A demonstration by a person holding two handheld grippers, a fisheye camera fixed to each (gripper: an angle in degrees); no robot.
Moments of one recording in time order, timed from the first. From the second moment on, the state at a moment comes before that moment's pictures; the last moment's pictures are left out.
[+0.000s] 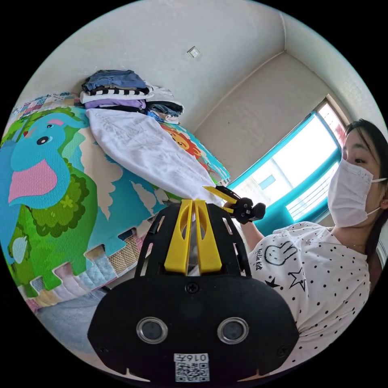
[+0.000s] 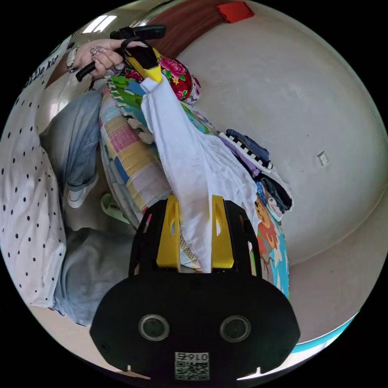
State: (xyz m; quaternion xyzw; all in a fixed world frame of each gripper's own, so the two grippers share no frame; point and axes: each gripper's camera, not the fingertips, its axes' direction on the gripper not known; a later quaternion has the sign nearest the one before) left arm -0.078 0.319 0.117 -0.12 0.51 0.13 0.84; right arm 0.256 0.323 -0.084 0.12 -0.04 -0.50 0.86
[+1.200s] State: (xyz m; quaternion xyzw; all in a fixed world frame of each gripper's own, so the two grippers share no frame) left arm 0.010 0.385 -0.006 0.11 0.17 0.37 0.91; right arm 0.200 0.016 0.025 -0.27 -0.32 -0.35 0.84
